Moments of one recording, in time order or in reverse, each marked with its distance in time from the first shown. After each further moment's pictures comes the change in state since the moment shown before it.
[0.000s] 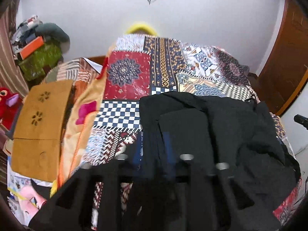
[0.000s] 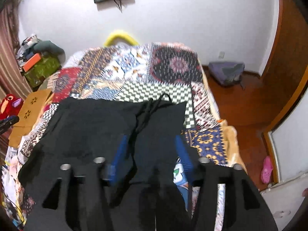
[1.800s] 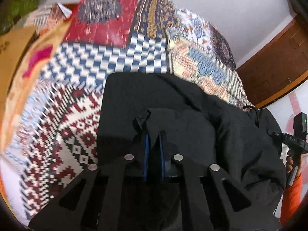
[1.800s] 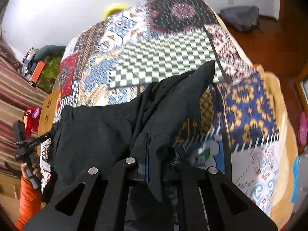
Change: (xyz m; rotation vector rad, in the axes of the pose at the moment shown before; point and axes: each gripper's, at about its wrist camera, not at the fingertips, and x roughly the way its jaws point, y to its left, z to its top) left arm 0.122 0.013 -0.026 -0.168 0.261 -0.298; right arm 0.106 -0.032 -0.018 0.253 0.281 0.253
